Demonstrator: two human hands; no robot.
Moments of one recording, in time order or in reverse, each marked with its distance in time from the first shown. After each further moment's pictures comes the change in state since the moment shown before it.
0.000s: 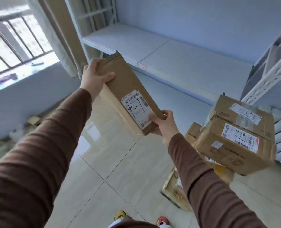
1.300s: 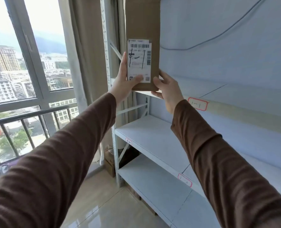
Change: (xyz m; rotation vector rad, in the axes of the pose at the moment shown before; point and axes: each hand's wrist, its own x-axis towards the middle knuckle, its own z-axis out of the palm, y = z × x) left_hand 0.450 0.166 -0.138 -0.266 -0.068 0.611; right_hand 0.294 -0.446 0.363 -0.143 -0.349 -0.809
